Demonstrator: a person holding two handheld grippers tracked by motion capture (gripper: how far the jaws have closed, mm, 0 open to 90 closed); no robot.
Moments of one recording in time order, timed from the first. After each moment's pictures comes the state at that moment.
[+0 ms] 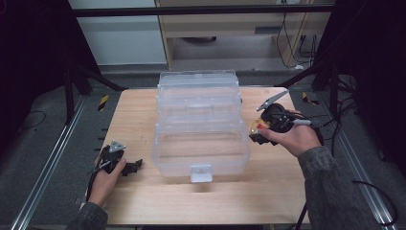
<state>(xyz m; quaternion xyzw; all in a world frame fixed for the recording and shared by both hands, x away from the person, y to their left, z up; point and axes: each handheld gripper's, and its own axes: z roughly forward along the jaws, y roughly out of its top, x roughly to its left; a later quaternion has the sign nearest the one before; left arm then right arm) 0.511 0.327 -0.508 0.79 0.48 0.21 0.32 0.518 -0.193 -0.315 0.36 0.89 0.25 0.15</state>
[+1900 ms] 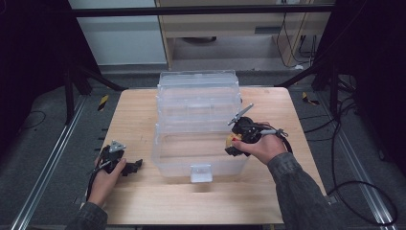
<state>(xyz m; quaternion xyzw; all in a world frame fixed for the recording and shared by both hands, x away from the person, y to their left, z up) 0.511 0.327 -0.508 0.79 0.48 0.21 0.32 0.526 -0.129 -0.369 0.33 0.91 0.24 0.09</state>
